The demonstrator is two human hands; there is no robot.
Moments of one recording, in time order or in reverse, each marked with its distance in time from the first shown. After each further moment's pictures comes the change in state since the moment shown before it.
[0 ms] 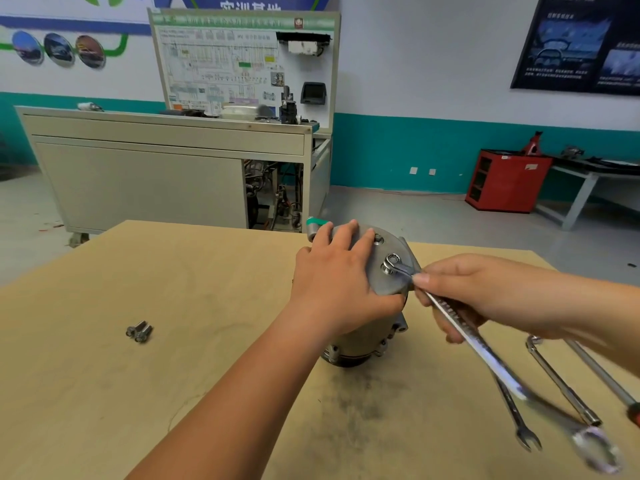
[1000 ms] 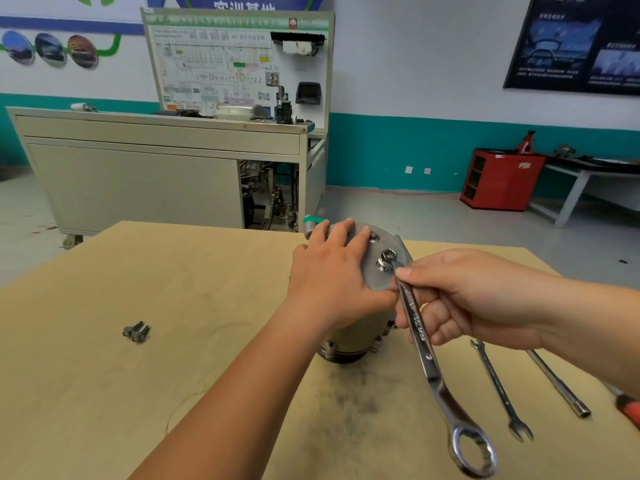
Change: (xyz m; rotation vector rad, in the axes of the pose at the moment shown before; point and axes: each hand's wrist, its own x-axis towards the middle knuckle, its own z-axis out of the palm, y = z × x) left_hand -0.002 0.003 -0.009 -0.014 -0.048 -0.017; right_hand -0.003 -0.012 0.023 0.516 0.021 0.009
